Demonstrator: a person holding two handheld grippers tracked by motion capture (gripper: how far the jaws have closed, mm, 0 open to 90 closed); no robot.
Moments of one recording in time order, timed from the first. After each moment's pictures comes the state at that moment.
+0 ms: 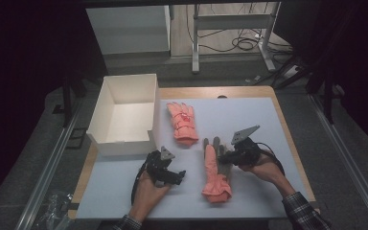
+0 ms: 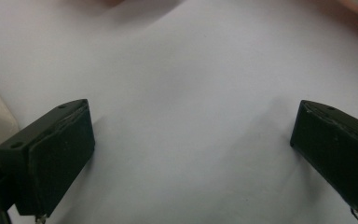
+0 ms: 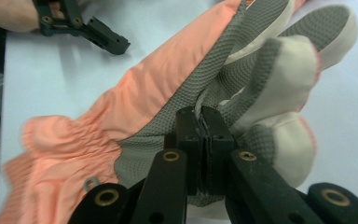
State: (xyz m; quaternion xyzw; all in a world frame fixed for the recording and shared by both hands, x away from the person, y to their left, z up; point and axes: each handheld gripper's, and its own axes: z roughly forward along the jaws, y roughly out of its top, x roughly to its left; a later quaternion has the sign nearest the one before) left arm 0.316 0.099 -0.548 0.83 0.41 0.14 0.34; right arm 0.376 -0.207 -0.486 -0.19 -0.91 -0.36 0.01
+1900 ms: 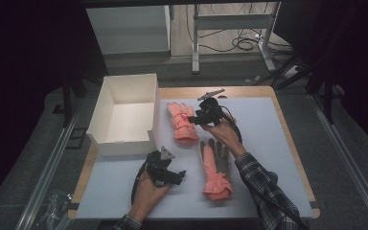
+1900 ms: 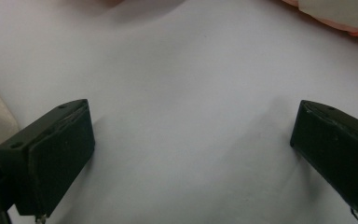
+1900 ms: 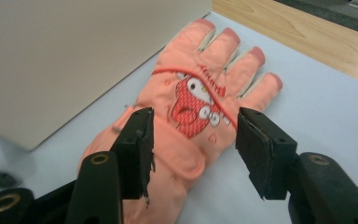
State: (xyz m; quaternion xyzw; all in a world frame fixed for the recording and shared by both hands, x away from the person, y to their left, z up) left arm 0.316 0.098 -0.549 0.83 0.41 0.14 0.34; right arm 0.496 -0.096 -0.467 -0.32 -0.85 -0.40 -0.10
